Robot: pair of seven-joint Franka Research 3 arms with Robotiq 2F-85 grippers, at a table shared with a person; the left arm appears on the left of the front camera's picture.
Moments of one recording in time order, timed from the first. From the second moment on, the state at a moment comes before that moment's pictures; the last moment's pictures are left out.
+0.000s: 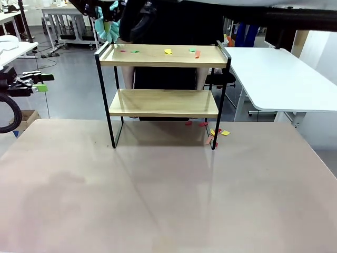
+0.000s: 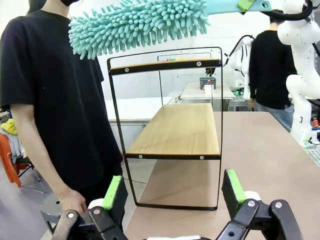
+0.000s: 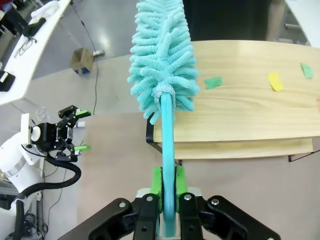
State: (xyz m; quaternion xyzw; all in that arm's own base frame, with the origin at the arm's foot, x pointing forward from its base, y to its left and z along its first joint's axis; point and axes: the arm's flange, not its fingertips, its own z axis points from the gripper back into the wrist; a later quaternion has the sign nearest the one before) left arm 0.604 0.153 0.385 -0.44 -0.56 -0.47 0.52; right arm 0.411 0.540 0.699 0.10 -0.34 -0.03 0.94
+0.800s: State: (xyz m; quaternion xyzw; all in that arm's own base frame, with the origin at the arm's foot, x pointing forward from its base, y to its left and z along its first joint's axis) left arm 0.604 0.153 0.385 -0.44 -0.56 -0.47 0.52; right arm 0.401 0.552 0.676 0.07 -0.30 -0.05 0.95
